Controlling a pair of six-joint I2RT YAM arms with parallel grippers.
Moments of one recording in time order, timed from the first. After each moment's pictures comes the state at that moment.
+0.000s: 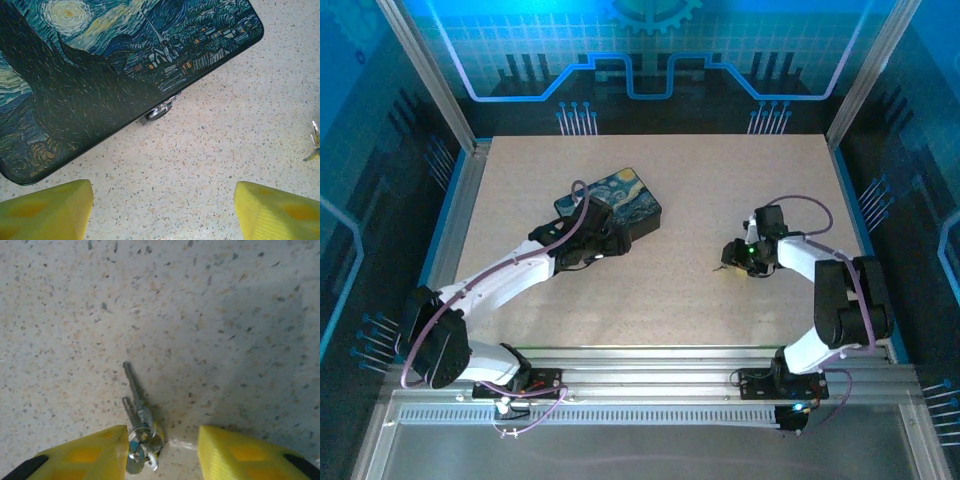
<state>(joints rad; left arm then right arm) -0.58 1.38 1.01 -0.54 -0.11 -0.66 0.07 1.58 0.77 -0.37 -0.30 0.37</state>
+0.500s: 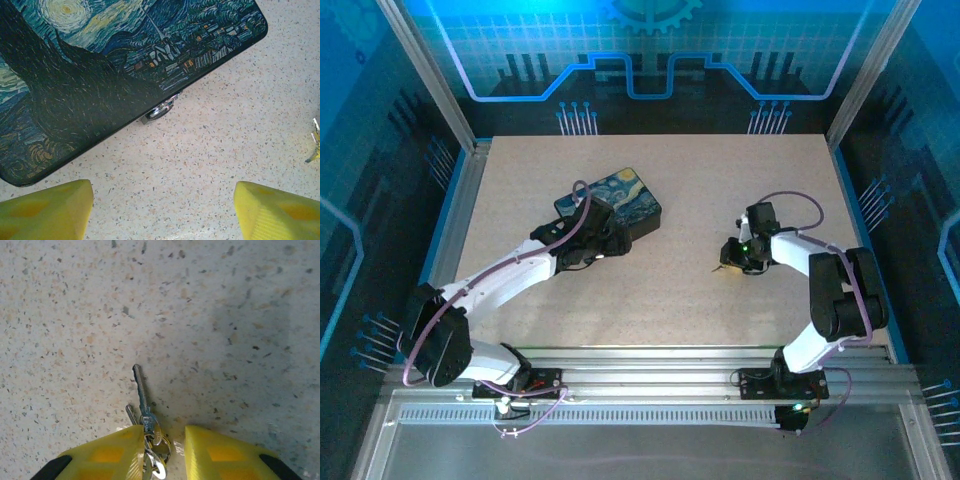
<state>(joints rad) -0.58 1.39 1.01 -0.53 -0.11 -0.66 0.12 1.62 0.81 -0.38 -0.26 0.34</state>
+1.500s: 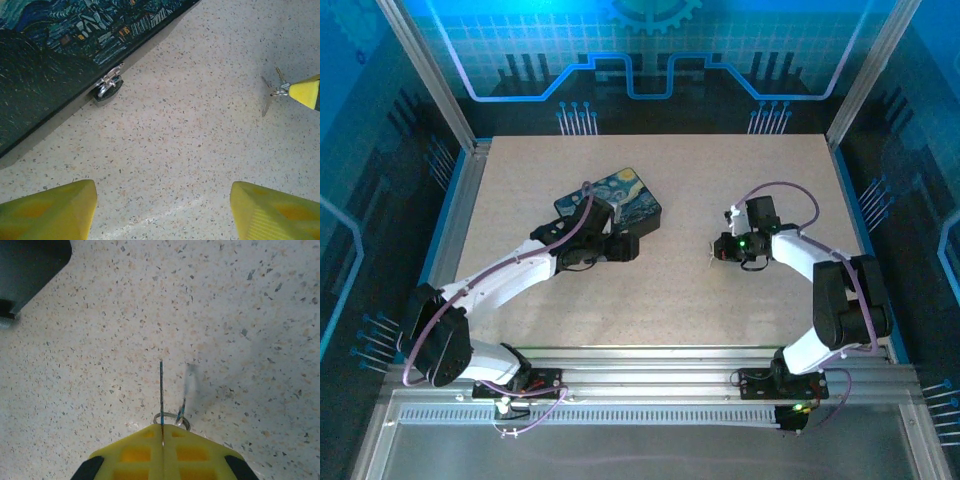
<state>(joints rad) -0.58 1.39 1.01 -0.52 0.08 -0.56 0.14 1.56 0.84 -0.38 -0.44 0.20</state>
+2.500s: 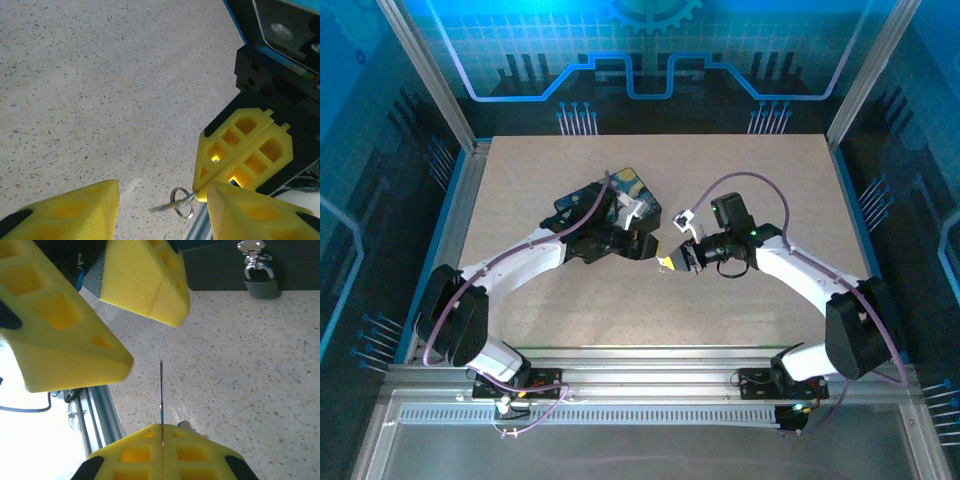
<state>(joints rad) -0.53 1.52 1.05 -0.32 0.63 -0.35 0.44 1.42 0.91 -0.41 -0.83 0.01</state>
